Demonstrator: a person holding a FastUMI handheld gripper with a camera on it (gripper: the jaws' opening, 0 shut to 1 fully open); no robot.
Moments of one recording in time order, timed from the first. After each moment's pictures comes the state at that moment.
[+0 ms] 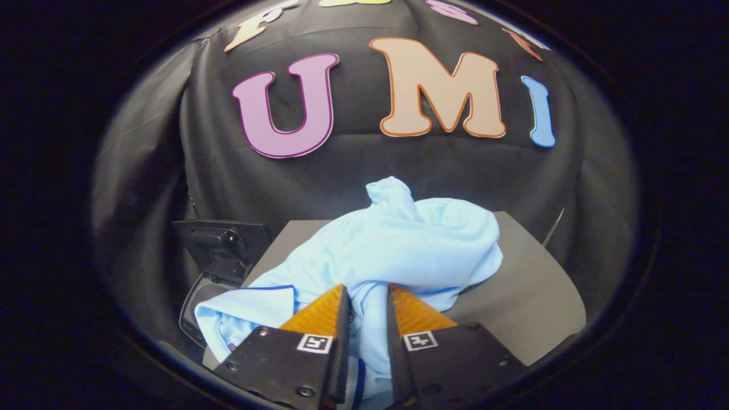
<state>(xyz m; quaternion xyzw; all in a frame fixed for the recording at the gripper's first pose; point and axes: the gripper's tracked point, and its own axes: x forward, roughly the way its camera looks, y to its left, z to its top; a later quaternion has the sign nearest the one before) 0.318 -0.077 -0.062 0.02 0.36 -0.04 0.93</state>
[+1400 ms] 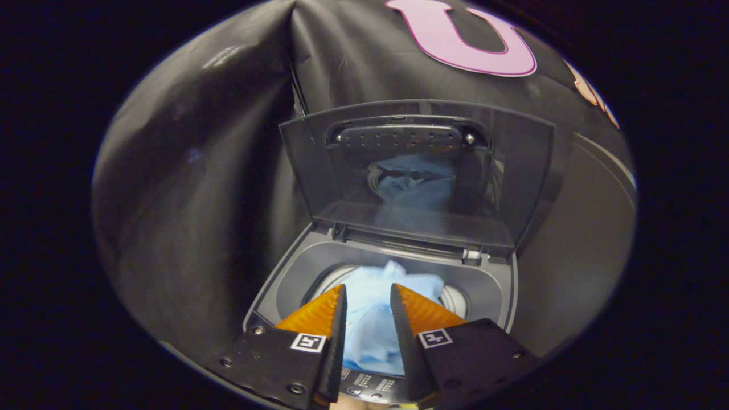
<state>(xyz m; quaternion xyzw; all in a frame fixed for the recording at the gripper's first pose) 0.354 0.259 -0.168 0.03 0.44 0.15 0.88</state>
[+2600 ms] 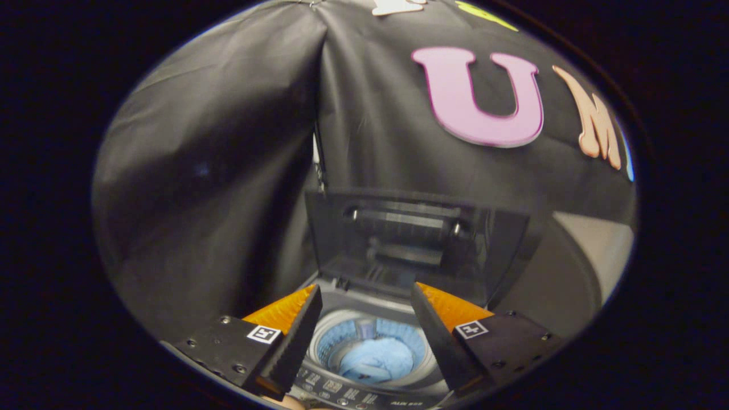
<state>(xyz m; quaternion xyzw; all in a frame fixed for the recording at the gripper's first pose) 0.421 0.257 -0.046 0.01 0.27 0.16 0.95</state>
